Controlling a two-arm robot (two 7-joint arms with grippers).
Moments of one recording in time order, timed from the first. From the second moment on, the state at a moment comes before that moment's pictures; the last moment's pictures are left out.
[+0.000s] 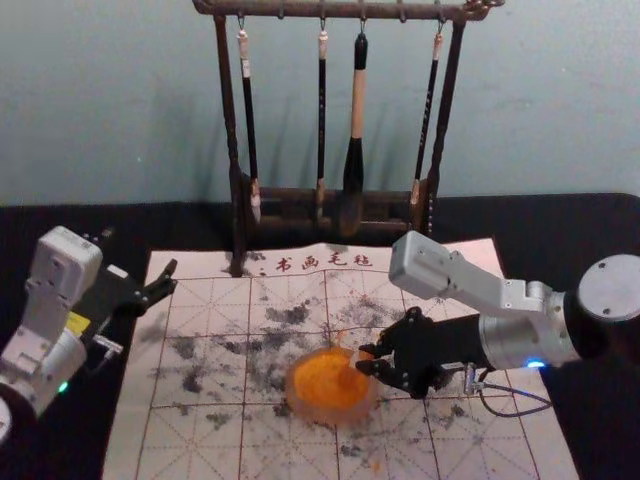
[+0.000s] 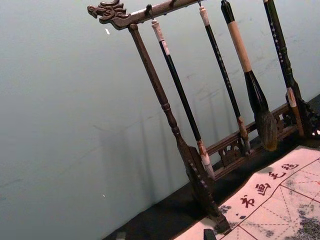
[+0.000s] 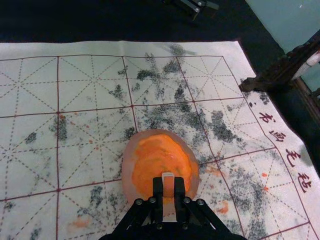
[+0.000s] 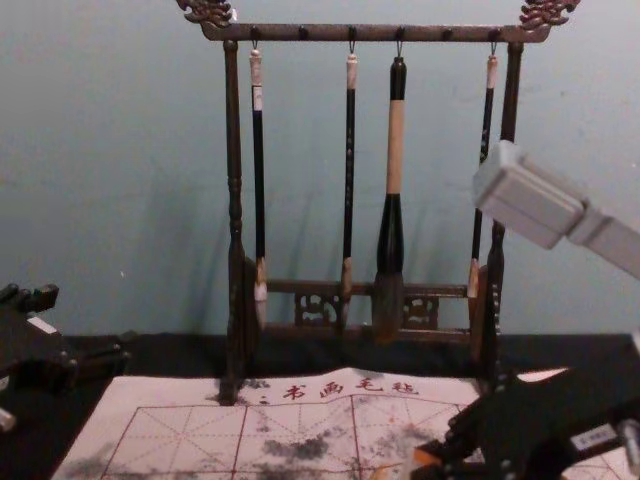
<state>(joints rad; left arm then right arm) -0.20 0.60 0.45 -1.41 -0.25 -0.12 0.03 0.59 0.61 -0.79 -1.46 0.19 0.30 0.81</state>
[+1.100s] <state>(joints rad) -0.20 0.60 0.45 -1.41 -0.25 -0.12 0.03 0.49 0.75 -0.66 -1.63 0.30 0.33 0.74</state>
